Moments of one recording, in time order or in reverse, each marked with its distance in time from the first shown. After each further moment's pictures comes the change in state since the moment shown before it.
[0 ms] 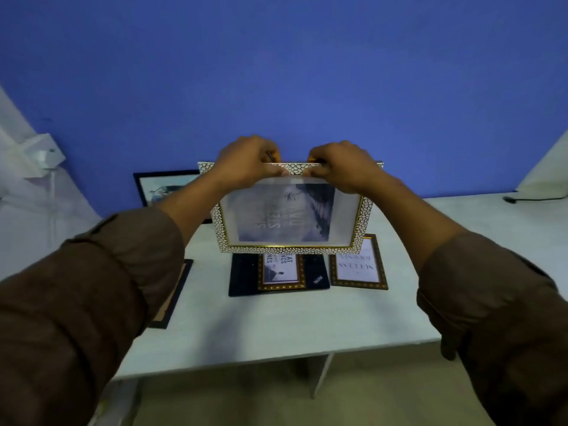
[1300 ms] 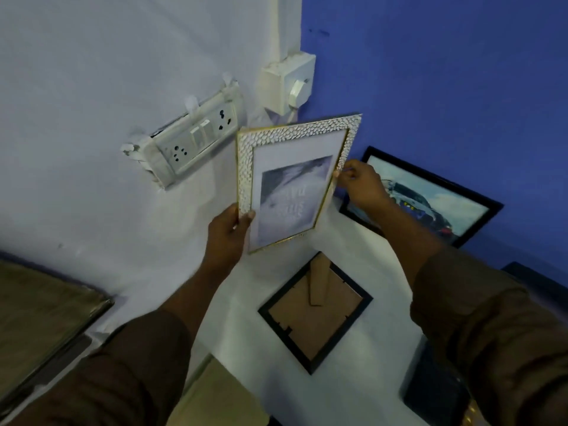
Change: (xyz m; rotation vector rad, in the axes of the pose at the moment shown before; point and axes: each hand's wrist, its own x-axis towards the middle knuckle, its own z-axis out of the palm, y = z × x) left_hand -0.231 -0.512 0.019 -0.513 0.729 -0.938; right_hand 0.400 -0.365 0.394 0.832 -0.374 0.009
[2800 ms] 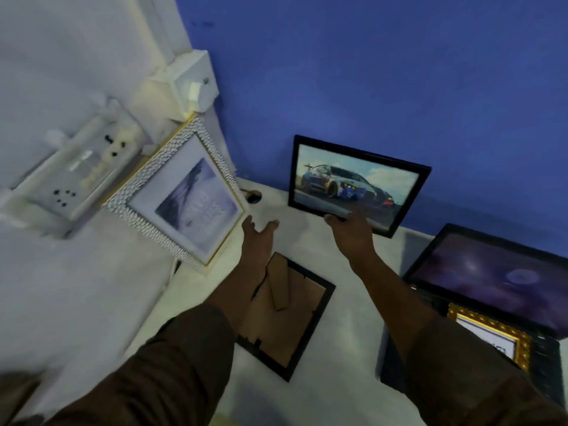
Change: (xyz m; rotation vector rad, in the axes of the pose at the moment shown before) left_hand 0.019 0.011 0.189 -0.346 -0.160 -0.493; right_hand -0.085 0.112 -0.032 0.287 0.304 0.461
